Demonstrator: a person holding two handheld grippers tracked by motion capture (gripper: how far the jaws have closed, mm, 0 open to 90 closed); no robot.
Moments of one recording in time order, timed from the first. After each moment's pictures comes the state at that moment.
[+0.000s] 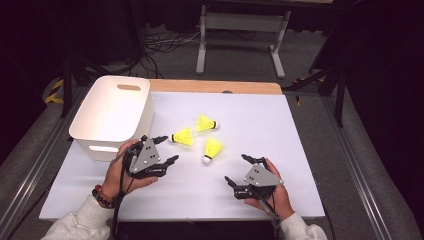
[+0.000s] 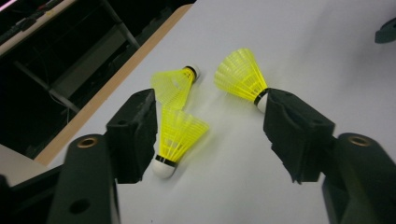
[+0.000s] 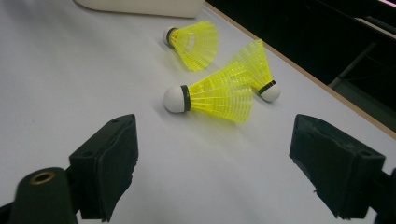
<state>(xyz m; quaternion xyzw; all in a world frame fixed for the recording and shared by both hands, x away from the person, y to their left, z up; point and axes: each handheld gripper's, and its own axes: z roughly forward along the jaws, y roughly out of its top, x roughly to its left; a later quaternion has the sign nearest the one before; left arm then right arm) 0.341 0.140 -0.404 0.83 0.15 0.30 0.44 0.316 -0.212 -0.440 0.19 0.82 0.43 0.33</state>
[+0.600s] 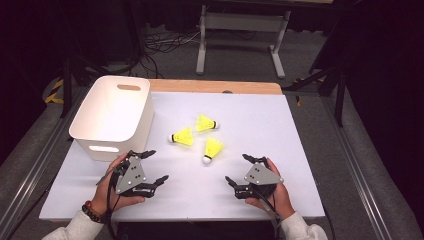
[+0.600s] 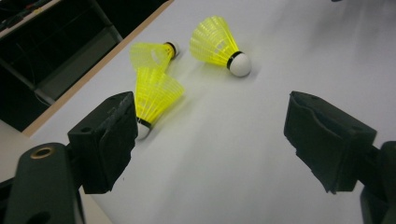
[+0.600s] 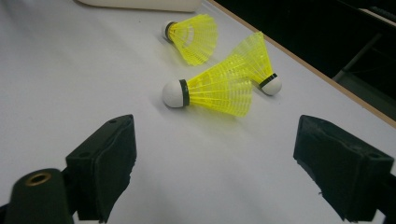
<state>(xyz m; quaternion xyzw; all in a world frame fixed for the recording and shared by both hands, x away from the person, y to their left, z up) 0.313 0.171 -0.445 0.82 0.15 0.29 0.47 0.319 -0.214 -0.441 0.20 0.82 0.42 0.32</state>
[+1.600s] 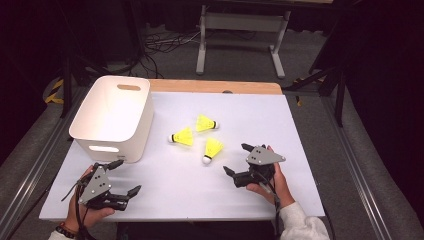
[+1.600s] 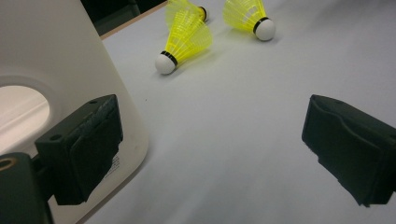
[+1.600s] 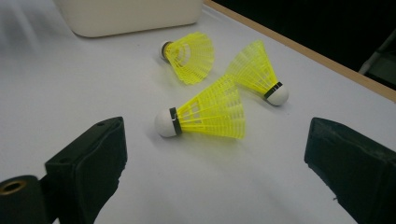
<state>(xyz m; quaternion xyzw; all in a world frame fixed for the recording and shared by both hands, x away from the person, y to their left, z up) 0.289 0.236 -0.472 0.79 0.24 0.27 0.50 0.355 -0.212 -0.422 0.24 0.82 0.45 0.26</state>
